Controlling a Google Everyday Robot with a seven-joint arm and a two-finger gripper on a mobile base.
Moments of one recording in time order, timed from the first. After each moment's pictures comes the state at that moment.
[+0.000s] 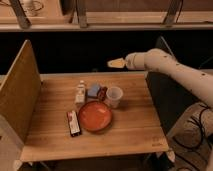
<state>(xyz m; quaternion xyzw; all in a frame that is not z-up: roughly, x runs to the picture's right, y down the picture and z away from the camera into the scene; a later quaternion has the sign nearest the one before) 0.098 -0.169 0.750 -0.10 -0.31 0.60 0.74</state>
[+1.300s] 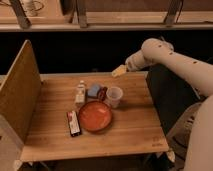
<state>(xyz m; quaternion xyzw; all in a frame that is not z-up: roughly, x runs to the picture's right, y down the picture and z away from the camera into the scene) 0.096 -0.099 0.787 -0.21 -0.15 0.51 0.82</state>
